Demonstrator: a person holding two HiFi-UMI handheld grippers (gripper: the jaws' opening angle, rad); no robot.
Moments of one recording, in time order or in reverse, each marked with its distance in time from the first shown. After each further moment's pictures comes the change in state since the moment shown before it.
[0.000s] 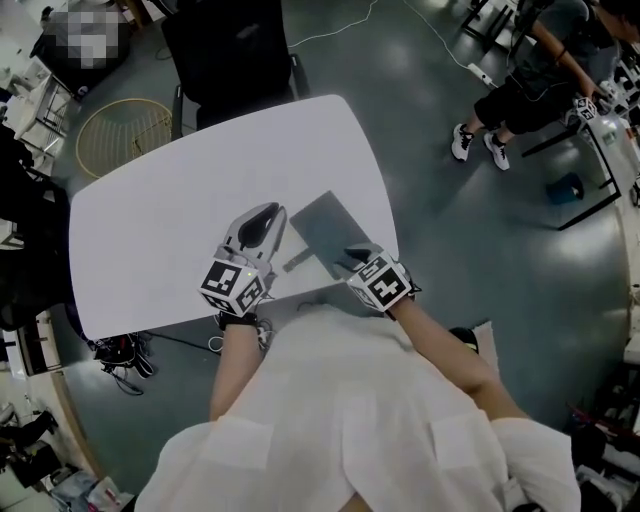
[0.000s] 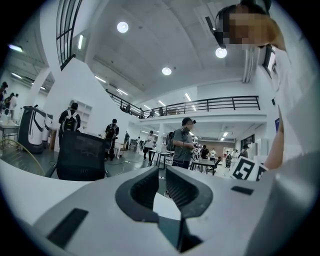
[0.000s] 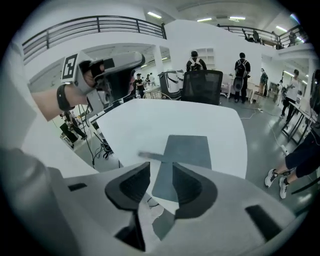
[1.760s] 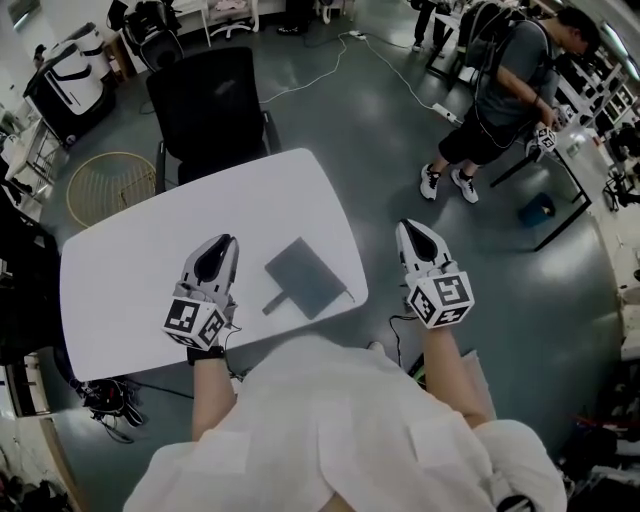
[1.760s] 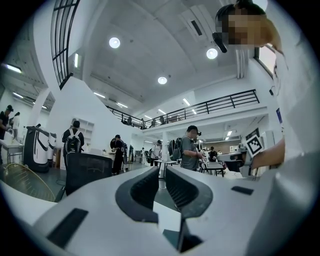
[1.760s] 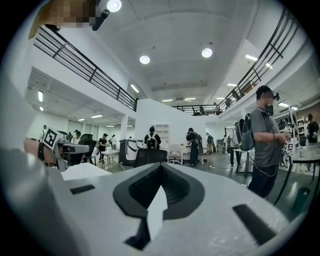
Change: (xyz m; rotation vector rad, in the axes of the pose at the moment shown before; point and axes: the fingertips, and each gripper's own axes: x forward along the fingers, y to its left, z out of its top) left arm -0.024 0.001 0.077 0.113 -0.100 0.074; right arm -0.268 -0.134 0.089 0.090 -0.855 -0.528
